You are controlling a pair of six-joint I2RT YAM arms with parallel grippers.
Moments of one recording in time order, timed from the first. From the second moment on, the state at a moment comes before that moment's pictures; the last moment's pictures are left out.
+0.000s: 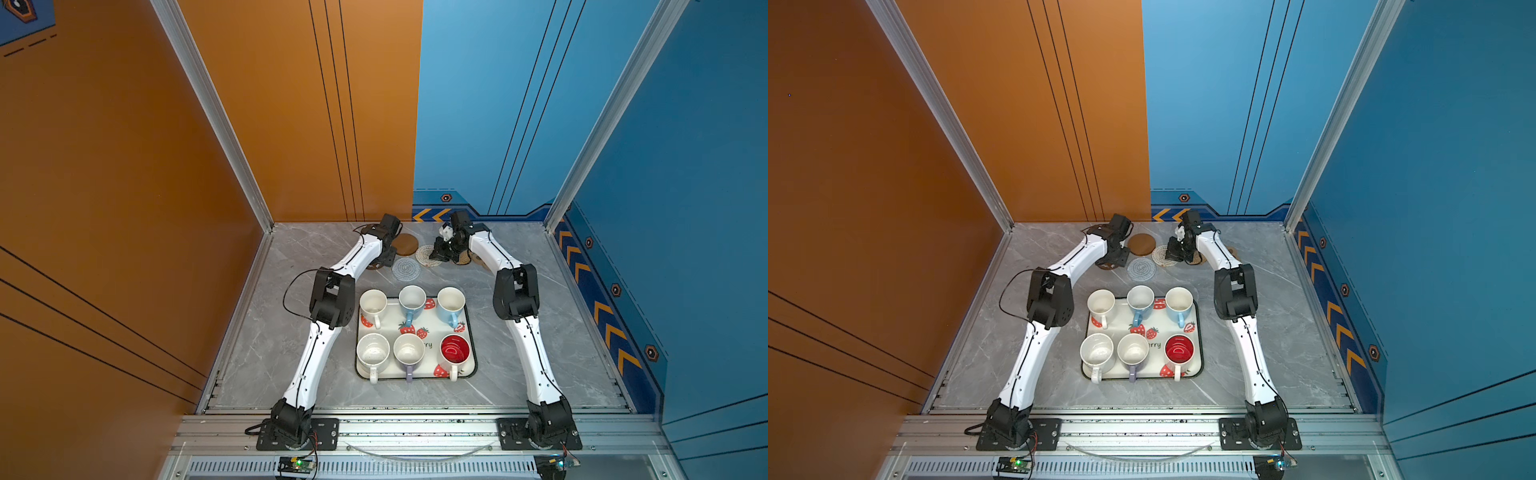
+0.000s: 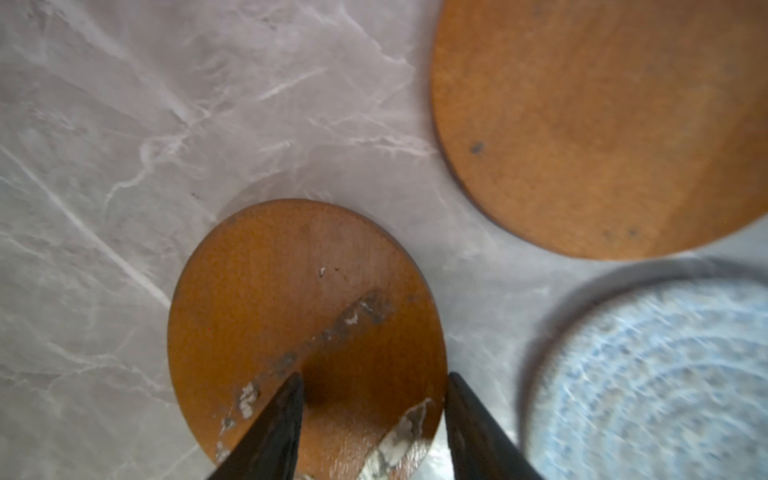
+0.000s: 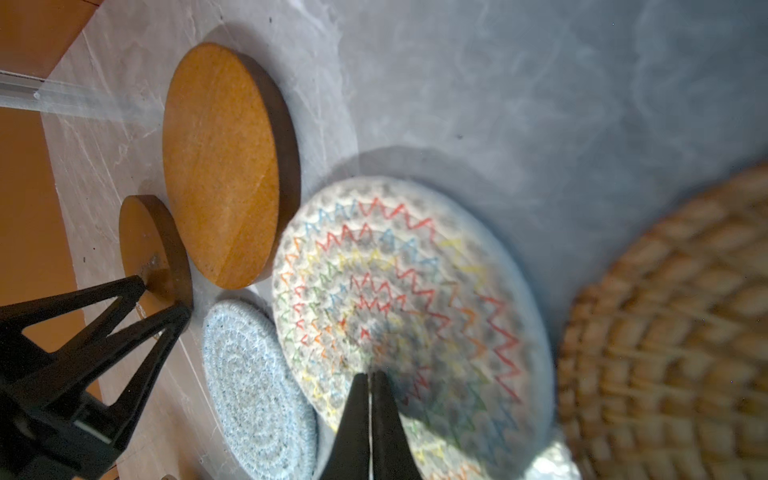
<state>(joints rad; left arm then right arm) -0.38 2.60 2.39 -0.94 -0.24 -0.11 0.24 2.65 2.40 -0.85 -0.47 0.44</state>
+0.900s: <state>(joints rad) -0.30 2.66 2.49 -0.95 -0.26 -0.07 0.16 2.66 2.42 -0.86 -0.43 0.44</state>
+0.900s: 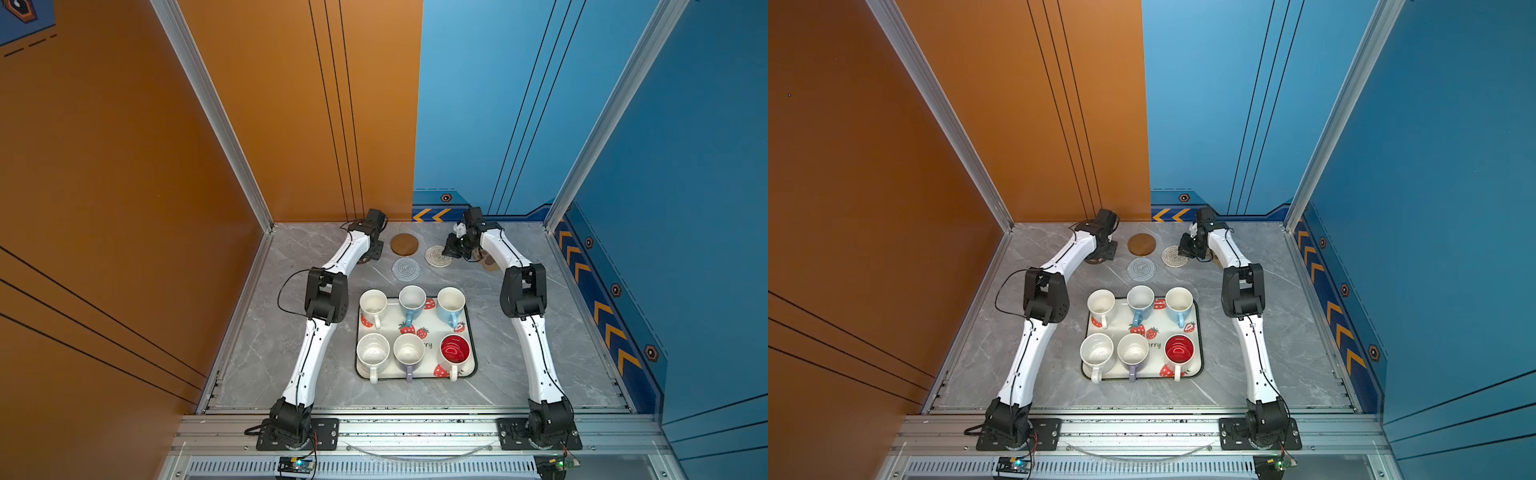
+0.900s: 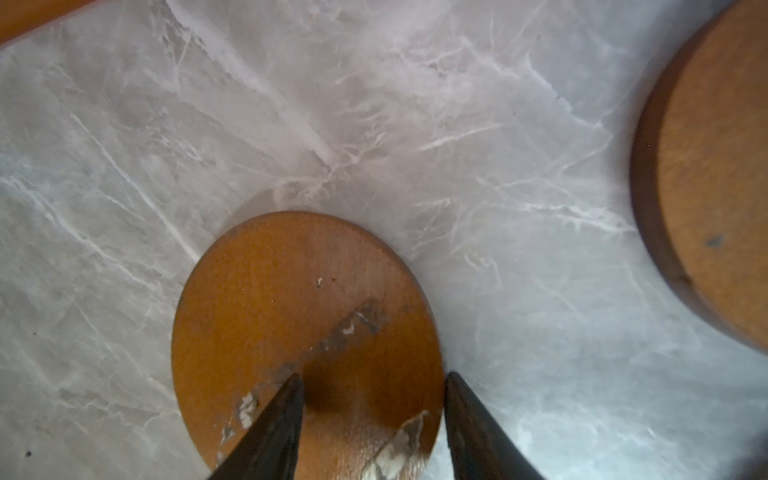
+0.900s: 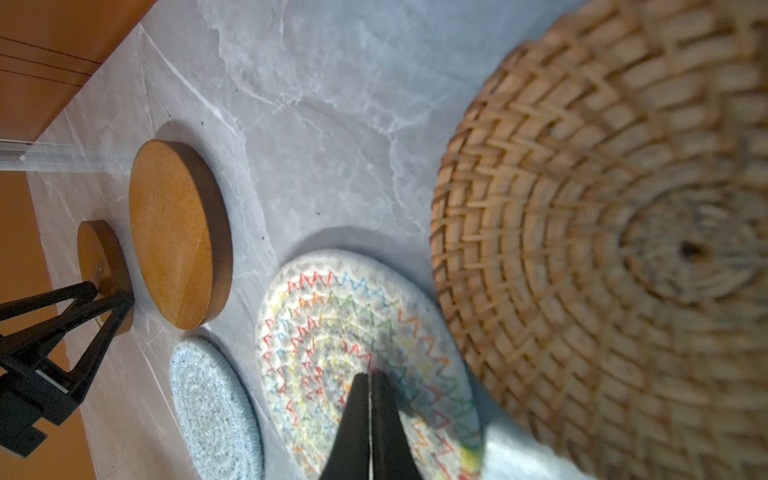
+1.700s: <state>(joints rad) -0.36 2.64 2.61 -0.95 -0.12 -0.10 0.19 2.66 2.44 -0.72 -0.50 0.54</state>
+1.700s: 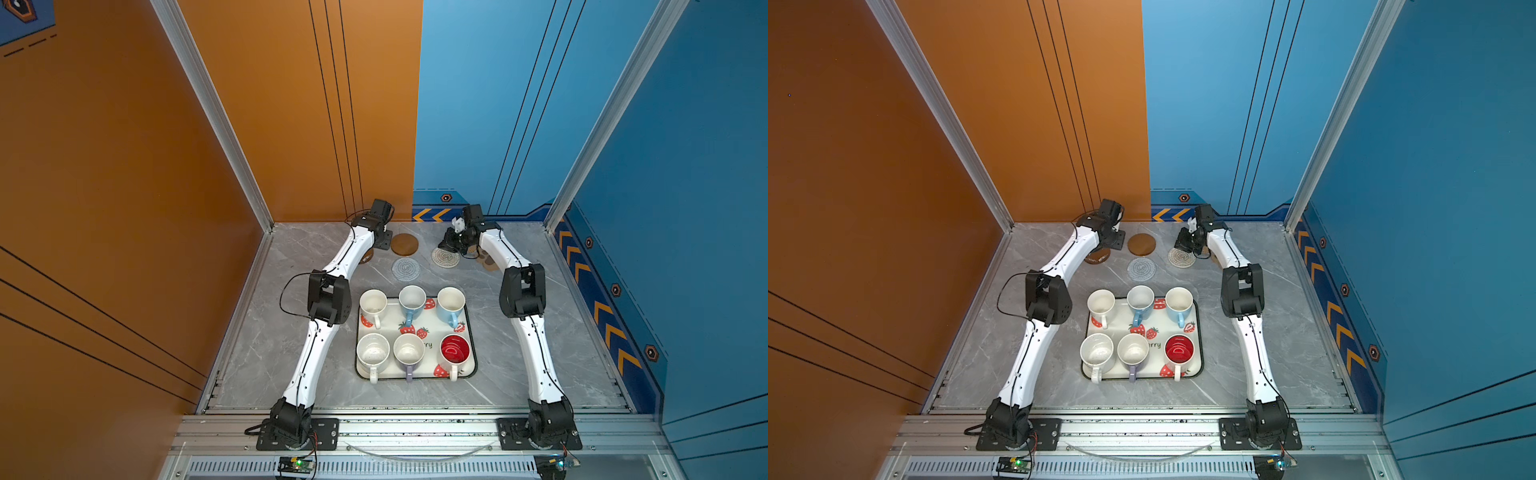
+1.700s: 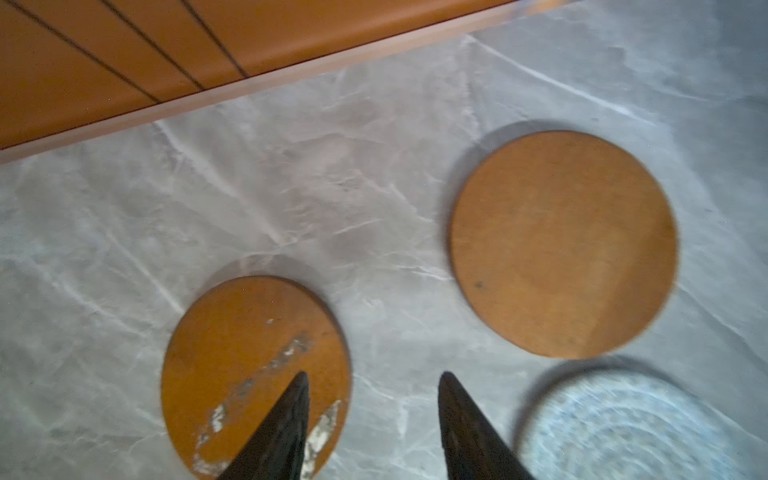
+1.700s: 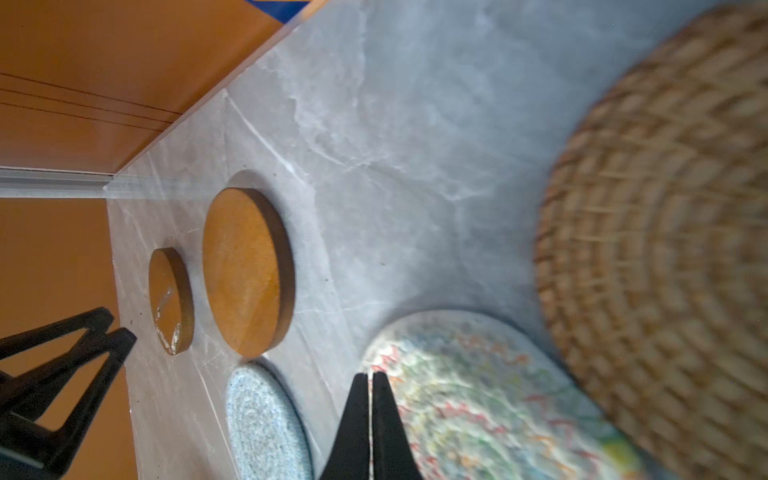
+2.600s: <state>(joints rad) -0.43 2.61 2.42 -0.98 0.17 -0.09 0.21 2.60 2.41 -0.67 -0.56 0.58</state>
